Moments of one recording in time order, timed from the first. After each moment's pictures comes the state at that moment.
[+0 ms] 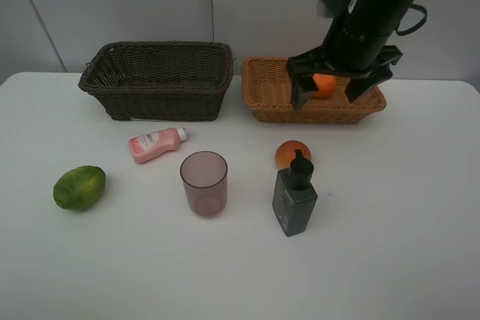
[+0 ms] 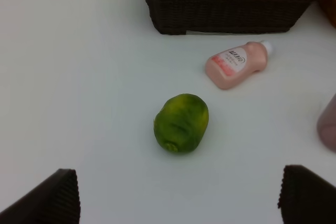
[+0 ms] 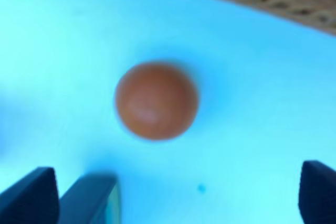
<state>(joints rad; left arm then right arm) -0.05 -0.01 -0.51 0.01 1.06 -0.09 0.46 1.73 -1.36 -0.05 1.05 0.17</state>
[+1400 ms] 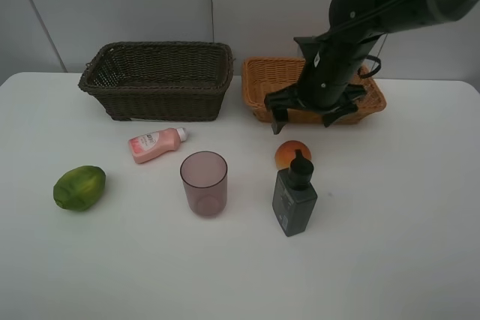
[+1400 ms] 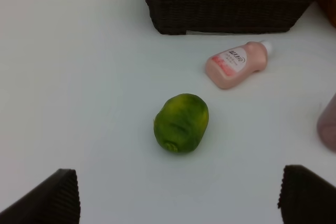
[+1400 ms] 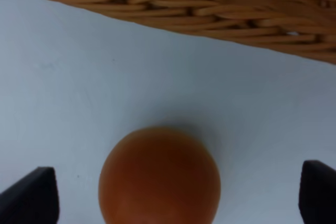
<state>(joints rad) -0.05 -0.01 -0.51 0.01 1.06 -0.09 0.46 1.95 -1.31 -0.11 0.74 0.32</state>
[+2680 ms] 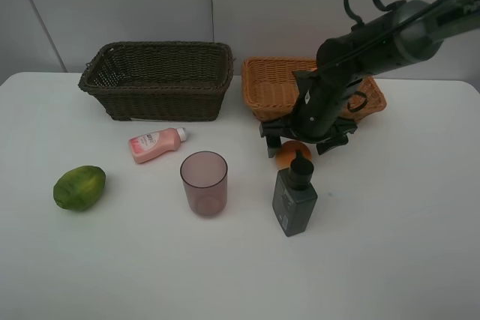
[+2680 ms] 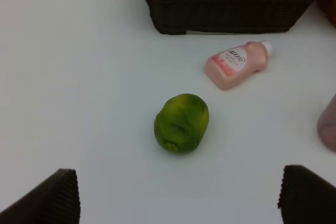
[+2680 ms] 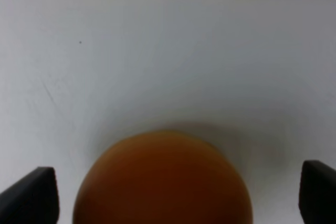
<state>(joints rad) -0.05 -0.01 -0.51 0.01 1.06 -0.09 0.48 2.03 -1.21 -0.13 0.58 0.45</state>
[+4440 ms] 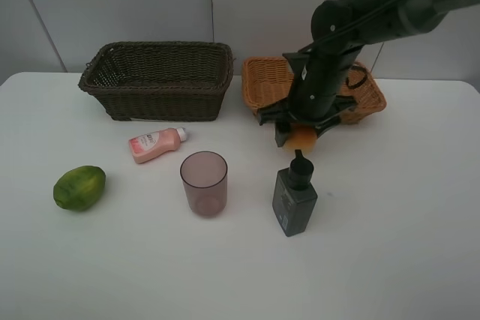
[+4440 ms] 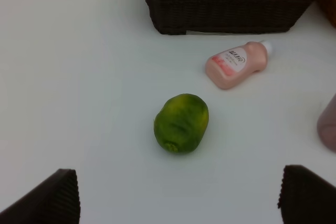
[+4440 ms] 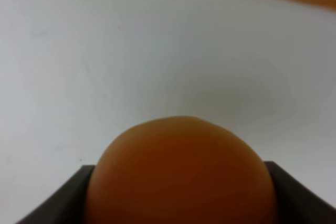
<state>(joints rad) -0.05 -0.01 -0.51 0.01 1.06 -0.09 0.50 2.00 -1.37 -0.11 0.86 0.30</state>
